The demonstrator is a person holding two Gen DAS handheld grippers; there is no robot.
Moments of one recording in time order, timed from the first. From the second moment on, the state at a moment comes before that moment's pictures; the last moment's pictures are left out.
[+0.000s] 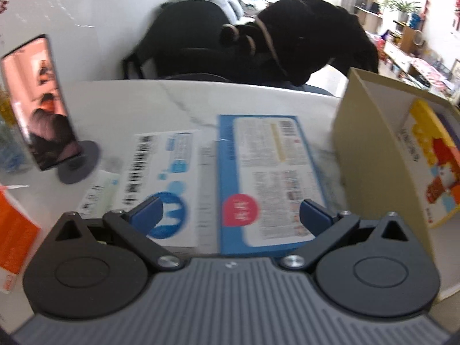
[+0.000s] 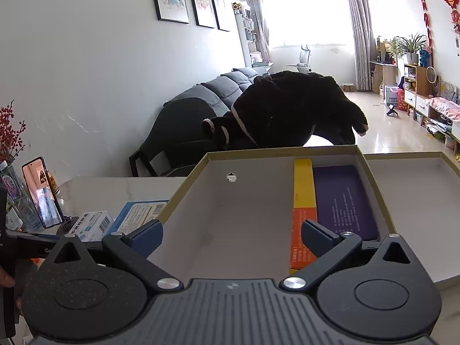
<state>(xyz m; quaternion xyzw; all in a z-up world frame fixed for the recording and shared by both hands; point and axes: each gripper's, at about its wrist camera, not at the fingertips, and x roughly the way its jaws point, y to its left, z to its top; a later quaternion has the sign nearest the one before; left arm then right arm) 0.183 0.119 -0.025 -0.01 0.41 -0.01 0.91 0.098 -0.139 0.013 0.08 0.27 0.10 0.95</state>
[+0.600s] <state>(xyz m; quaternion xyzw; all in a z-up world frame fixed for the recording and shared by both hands) 0.222 0.072 -0.044 0.04 0.46 0.00 0.88 0.101 -0.143 0.011 0.09 0.27 0.11 0.95</state>
